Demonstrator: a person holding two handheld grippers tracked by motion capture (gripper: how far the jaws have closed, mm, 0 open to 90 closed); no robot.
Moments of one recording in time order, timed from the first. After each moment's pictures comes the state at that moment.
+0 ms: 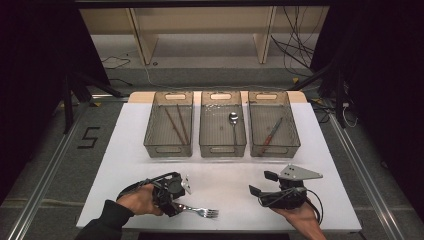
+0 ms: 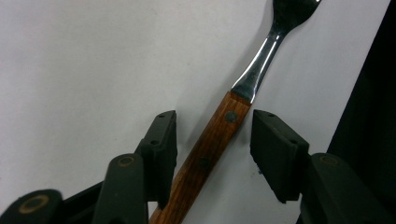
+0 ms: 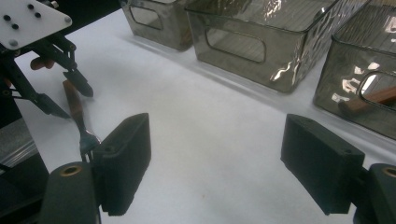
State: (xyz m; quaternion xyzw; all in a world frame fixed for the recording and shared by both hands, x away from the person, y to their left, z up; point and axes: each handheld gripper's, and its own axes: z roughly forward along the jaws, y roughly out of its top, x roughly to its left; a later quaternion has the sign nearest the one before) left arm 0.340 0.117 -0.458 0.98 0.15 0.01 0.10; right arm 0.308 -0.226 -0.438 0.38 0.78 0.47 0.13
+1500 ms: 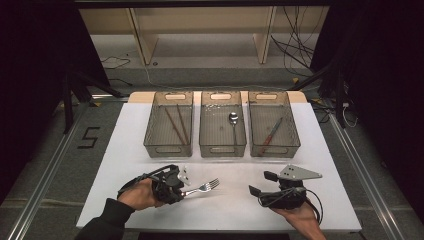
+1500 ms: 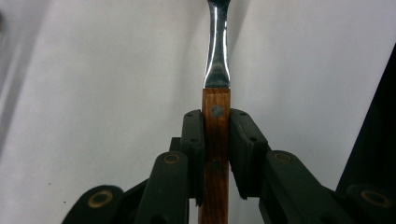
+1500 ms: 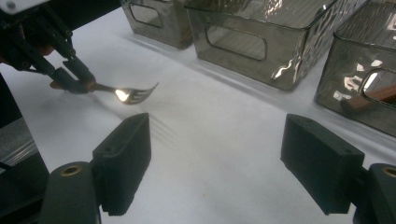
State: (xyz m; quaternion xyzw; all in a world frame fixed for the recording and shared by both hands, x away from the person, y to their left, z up) left arm 0.353 0.123 -0.443 0.97 0.17 0.04 0.15; right arm 0.308 -0.225 -0.439 0.38 0.78 0.47 0.13
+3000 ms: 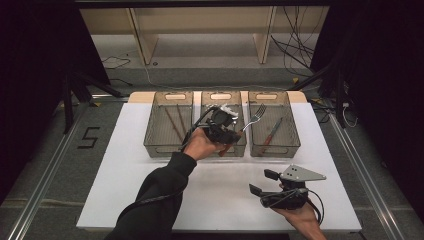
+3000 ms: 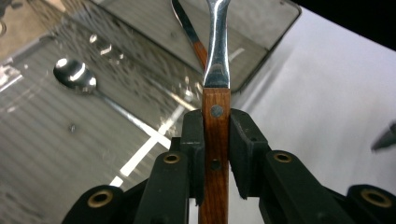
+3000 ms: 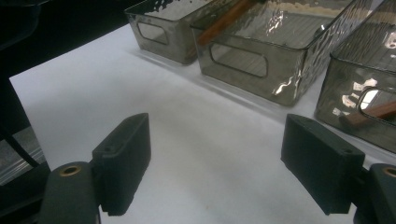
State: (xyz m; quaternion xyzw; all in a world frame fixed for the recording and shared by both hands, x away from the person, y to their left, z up) left arm 0.467 -0.006 -0.369 0.88 0.29 0.06 0.37; right arm 0.306 -0.227 -0.435 0.37 0.77 0.50 0.13
